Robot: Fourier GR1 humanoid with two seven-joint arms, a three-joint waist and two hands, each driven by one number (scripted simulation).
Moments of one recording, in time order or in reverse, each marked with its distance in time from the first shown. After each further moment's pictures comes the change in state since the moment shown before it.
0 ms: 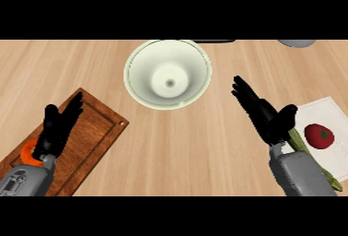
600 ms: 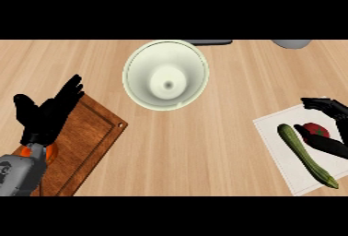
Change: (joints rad) left arm -0.051 0.008 0.085 -0.079 0.108 -0.140 -0.044; right arm 0.175 -0.306 -0.265 0.066 0.097 0.050 -0.374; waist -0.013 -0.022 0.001
